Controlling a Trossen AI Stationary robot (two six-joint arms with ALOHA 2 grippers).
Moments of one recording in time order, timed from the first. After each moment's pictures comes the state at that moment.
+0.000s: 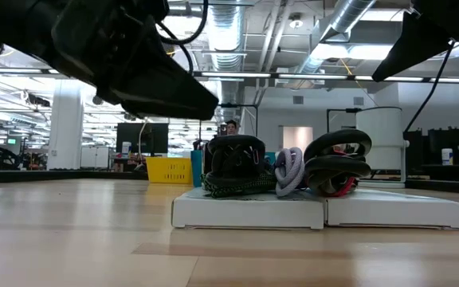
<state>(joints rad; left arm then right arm) -0.53 1.80 0.72 0.65 -0.63 -0.27 0.68 1.41 0.98 -1.08 0.91 1.01</state>
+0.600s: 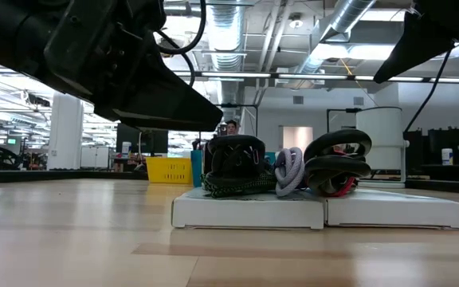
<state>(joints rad) -0.55 1.89 0.72 0.77 -0.66 -0.27 0.68 1.41 0.98 -1.07 0.89 1.01</state>
